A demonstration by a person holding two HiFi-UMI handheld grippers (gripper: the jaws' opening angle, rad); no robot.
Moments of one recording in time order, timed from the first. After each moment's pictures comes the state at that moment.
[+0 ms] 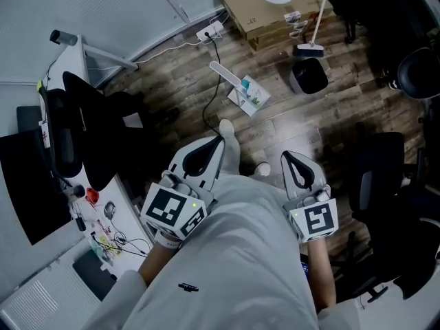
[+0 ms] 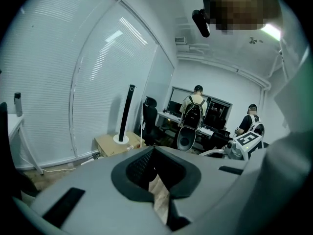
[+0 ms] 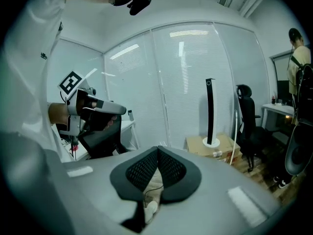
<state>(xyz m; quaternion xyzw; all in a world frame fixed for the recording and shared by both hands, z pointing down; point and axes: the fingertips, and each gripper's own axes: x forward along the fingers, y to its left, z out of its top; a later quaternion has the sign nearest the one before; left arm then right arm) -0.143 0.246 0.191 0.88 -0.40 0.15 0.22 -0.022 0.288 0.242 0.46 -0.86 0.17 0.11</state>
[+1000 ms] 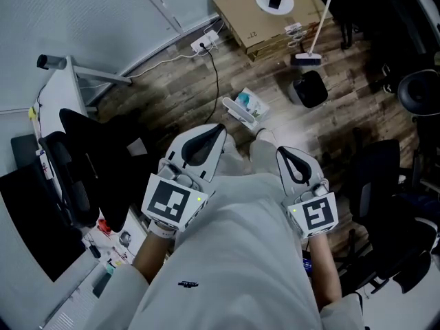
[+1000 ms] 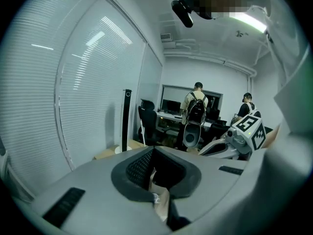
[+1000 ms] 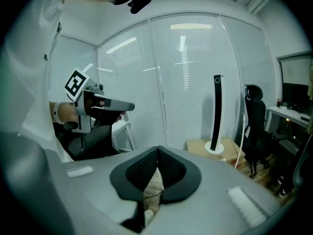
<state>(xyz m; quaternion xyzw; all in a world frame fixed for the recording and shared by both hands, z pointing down) -0.189 0.079 0.176 0.91 -0.34 0.18 0.14 -0.088 0.142 0.232 0.46 -0.86 0.18 0.14</state>
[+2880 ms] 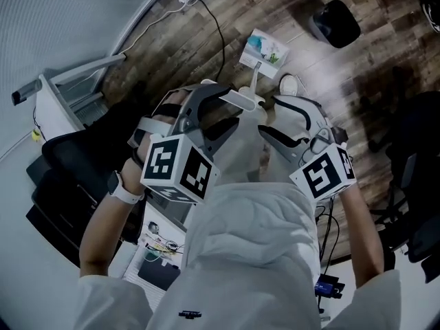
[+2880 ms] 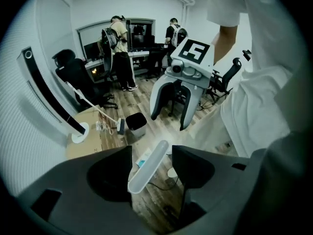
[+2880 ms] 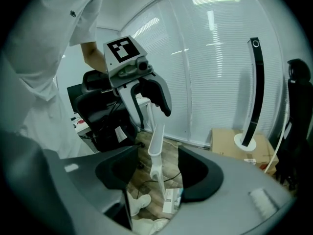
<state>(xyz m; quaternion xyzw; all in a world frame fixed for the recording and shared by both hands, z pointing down) -0.136 0.070 0.417 0.84 0.06 0.54 -0.04 -0.102 0.098 0.422 0.28 -0.92 0.18 0.21</state>
